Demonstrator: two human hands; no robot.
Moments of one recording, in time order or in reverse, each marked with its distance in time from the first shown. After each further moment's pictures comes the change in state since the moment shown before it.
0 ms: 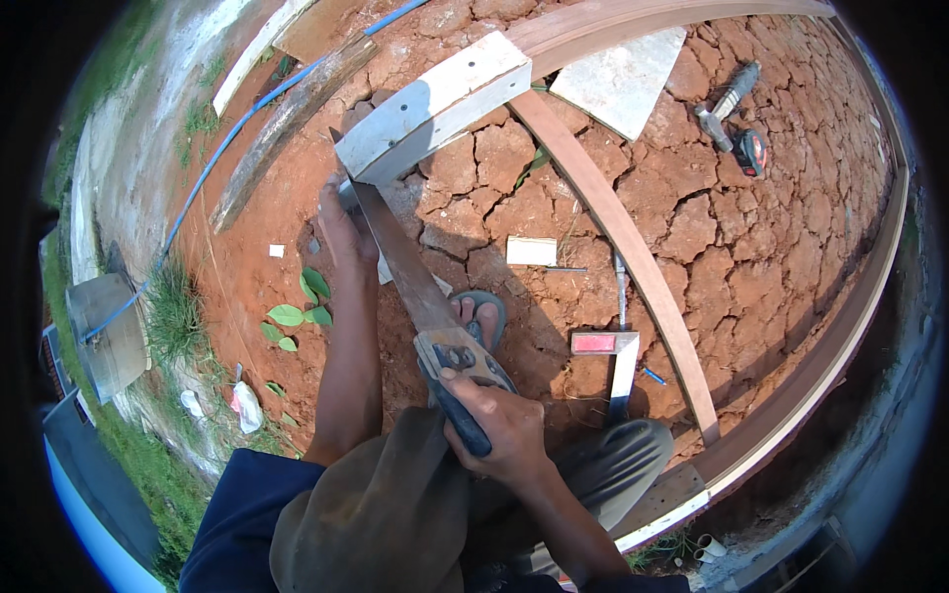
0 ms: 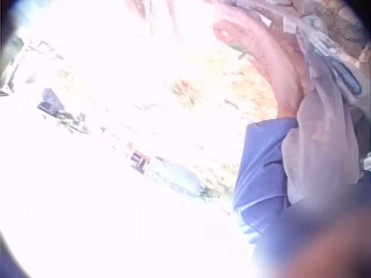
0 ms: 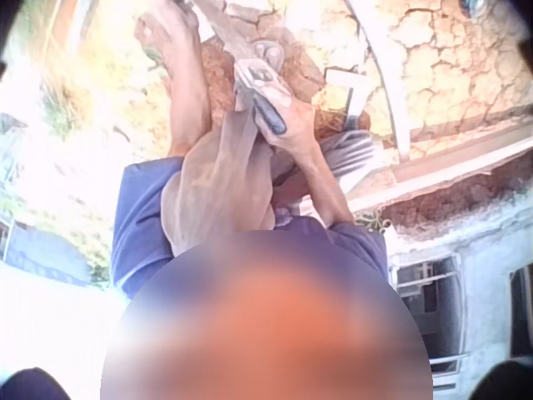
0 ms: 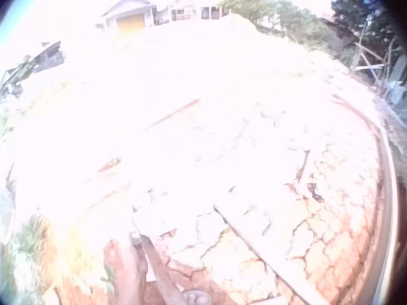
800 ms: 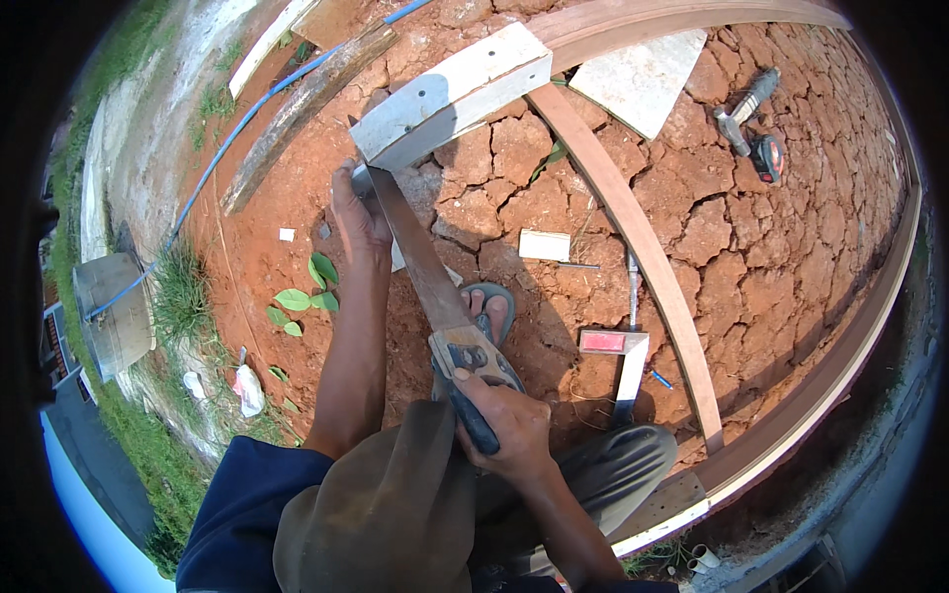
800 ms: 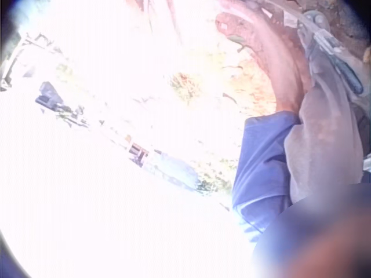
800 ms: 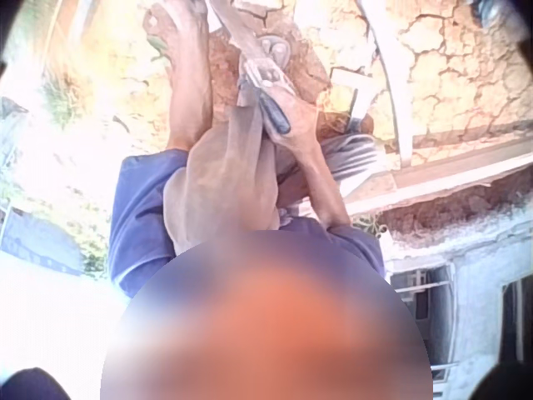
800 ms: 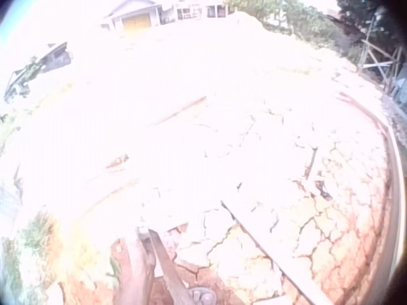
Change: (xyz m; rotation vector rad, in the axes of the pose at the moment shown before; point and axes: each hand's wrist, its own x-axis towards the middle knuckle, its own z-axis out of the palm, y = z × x) left_hand 0.000 -0.002 0.003 -0.161 0.044 -0.042; right_hand 0.020 -0.013 -0.006 0.008 -0.003 -0.034
